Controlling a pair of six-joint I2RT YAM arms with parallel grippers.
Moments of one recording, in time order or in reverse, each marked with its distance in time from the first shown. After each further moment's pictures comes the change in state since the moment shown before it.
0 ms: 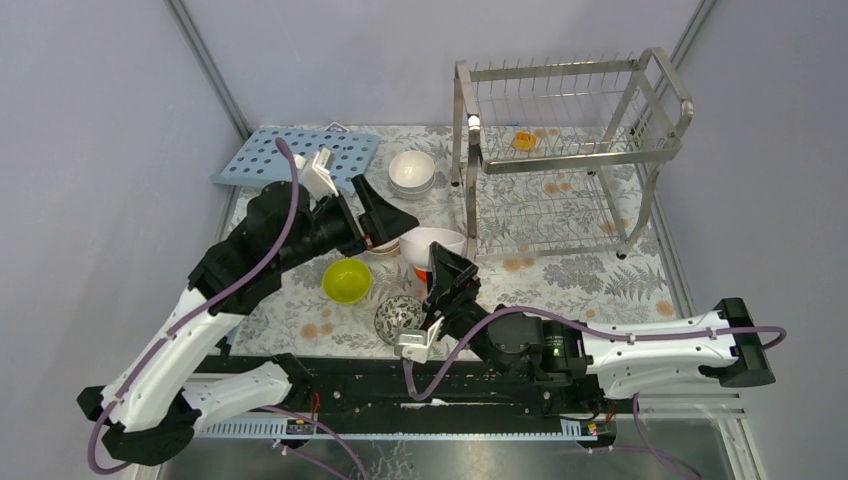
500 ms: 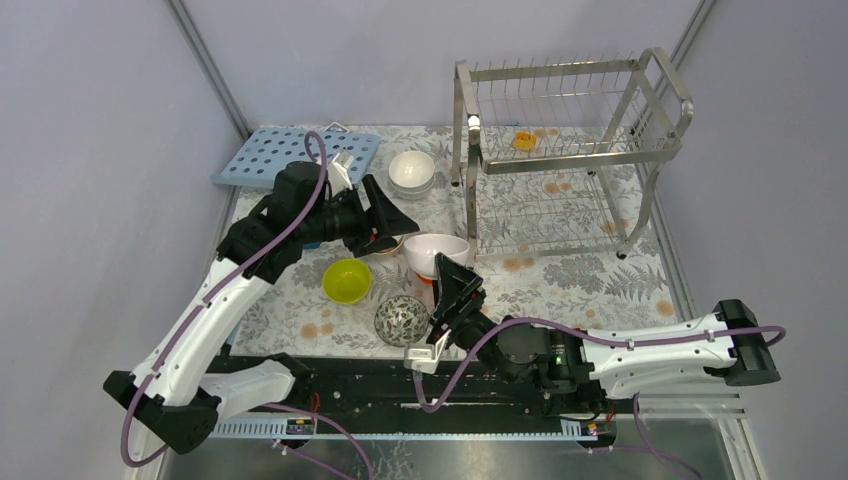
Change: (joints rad) left arm 0.226 0.138 -0.031 -0.054 0.332 -0.068; right arm 0.029 -0.047 -0.155 0.135 0.006 -0.102
